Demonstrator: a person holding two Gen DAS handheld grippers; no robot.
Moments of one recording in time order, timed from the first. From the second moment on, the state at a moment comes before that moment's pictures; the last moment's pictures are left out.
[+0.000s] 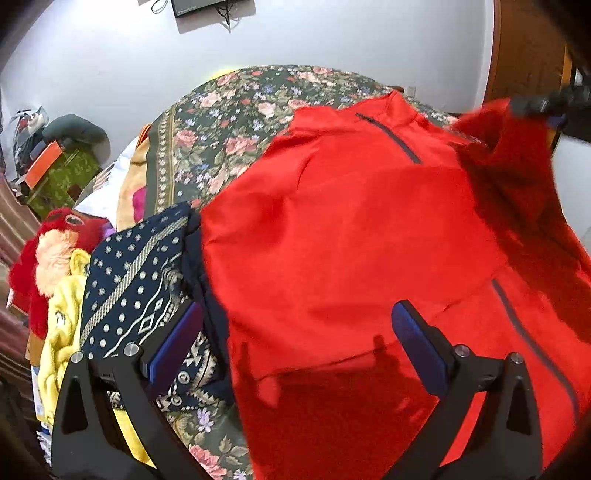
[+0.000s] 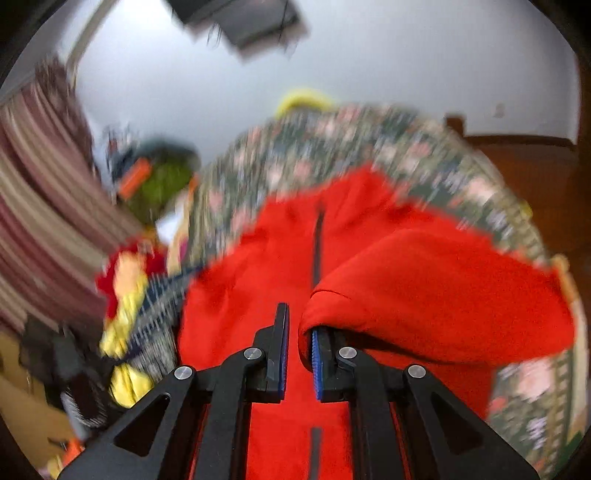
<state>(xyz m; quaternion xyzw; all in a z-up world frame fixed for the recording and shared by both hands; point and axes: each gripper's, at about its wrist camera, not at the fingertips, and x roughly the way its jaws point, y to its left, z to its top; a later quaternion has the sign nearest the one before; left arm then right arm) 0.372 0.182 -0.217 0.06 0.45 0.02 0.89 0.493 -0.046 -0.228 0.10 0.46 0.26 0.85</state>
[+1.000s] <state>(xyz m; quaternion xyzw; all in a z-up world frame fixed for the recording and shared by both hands) 0.342 0.159 -0.191 0.02 0.46 0.01 0.89 0.443 -0.095 -0.271 0.06 0.58 0.21 0.78</state>
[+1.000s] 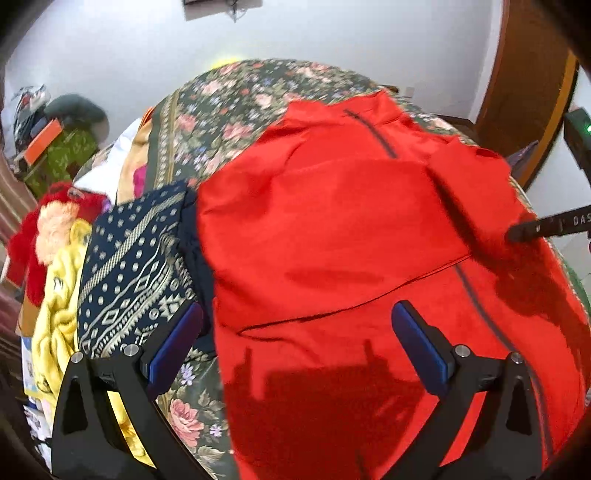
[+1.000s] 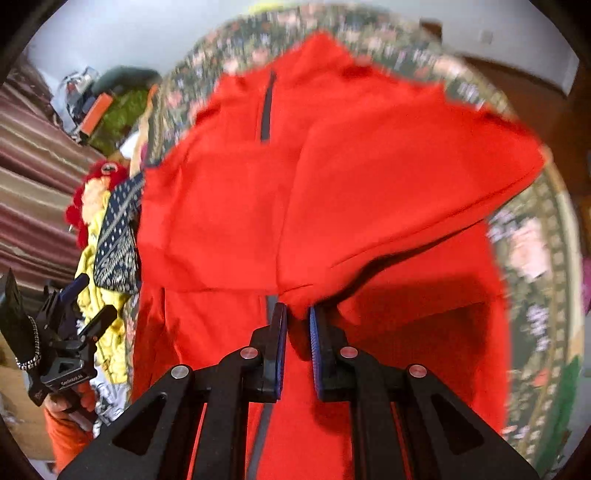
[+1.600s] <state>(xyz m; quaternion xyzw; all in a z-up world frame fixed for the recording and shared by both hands) 0.454 -0.086 -0.153 0.16 0.43 -0.14 0.88 0.424 -0.285 -0.221 0.05 0.45 0.08 0.89</state>
